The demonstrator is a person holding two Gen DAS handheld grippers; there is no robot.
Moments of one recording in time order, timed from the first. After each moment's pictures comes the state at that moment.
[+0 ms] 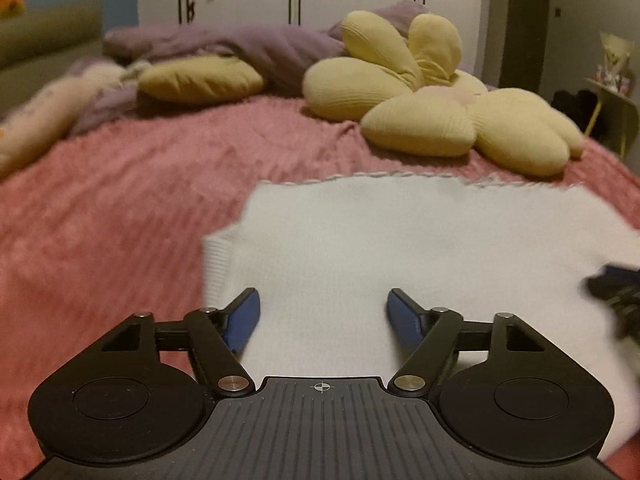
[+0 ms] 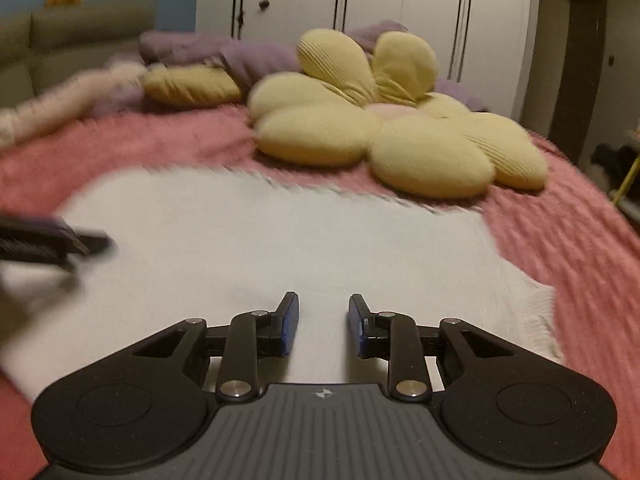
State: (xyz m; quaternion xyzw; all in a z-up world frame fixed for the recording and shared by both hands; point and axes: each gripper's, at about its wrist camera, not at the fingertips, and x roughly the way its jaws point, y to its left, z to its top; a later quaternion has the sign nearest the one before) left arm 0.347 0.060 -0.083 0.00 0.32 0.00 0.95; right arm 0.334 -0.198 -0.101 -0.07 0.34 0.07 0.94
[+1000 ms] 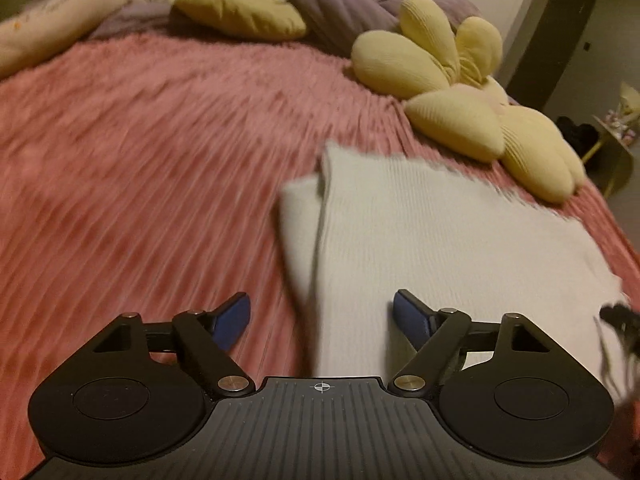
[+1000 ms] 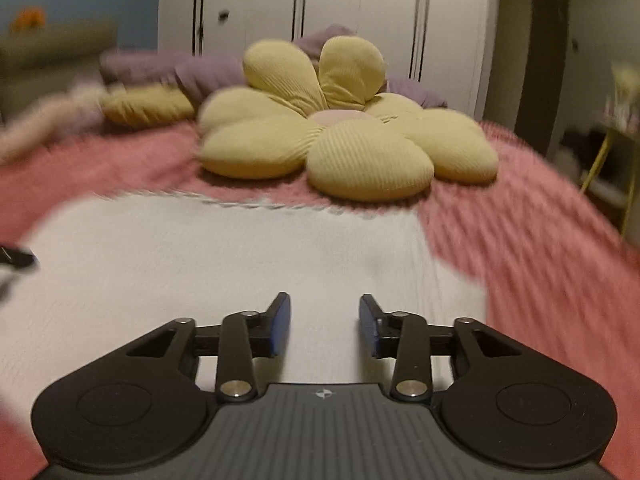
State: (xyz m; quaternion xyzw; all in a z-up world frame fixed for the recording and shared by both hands) left arm 0.334 0.143 -0.075 -0.14 0.41 -0.03 0.90; right arm 0.320 -0.235 -0.080 -0.01 0.33 0.03 0.94
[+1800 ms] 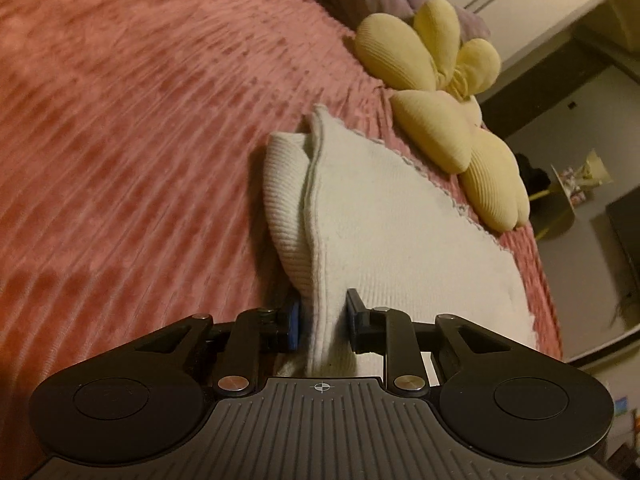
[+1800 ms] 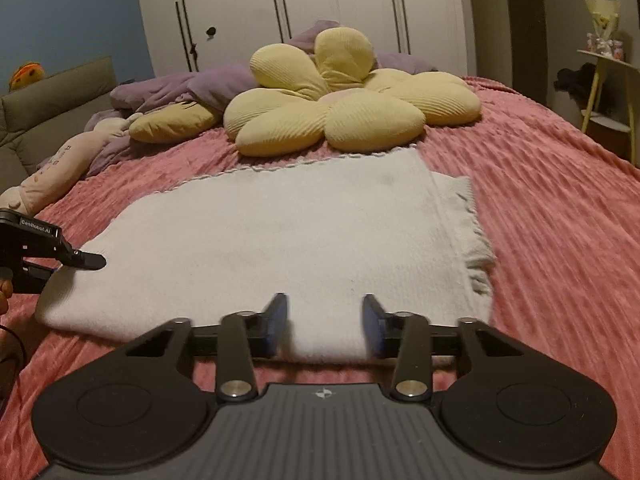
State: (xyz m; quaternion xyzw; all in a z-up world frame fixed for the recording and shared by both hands) left arm 0.343 0.170 -0.087 -0.30 0.44 -0.10 0.84; right arm 0.235 -0.228 -0.073 0.07 0.35 0.04 0.93
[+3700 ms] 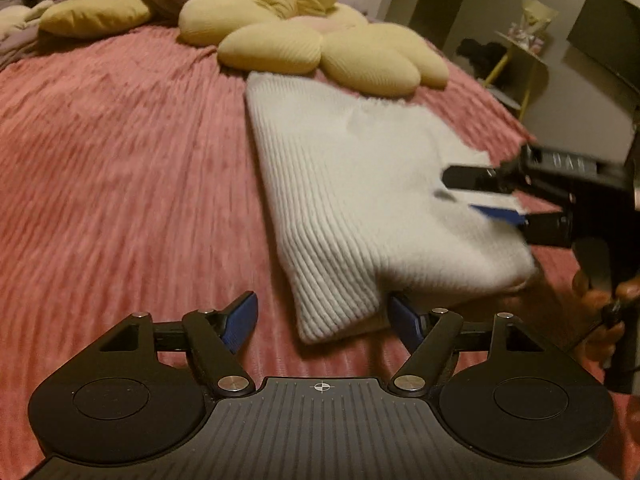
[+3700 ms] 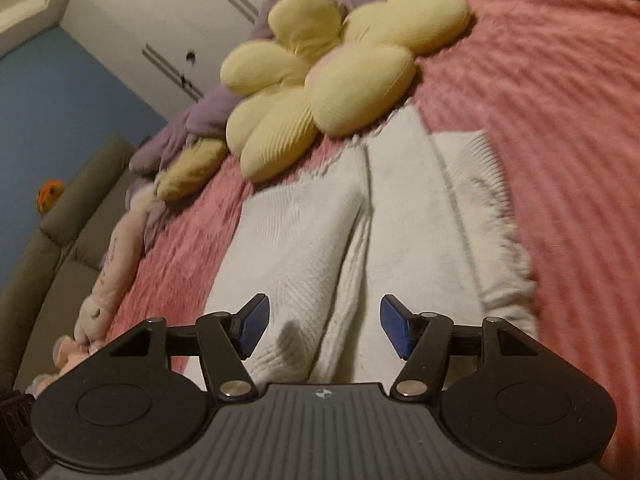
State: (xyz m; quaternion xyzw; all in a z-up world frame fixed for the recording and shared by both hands) left arm 0.286 -0.008 -0.065 -0.05 0.43 -0.17 0.89; right arm 0.318 -0.306 -0.090 0.31 0.41 0.12 0.85
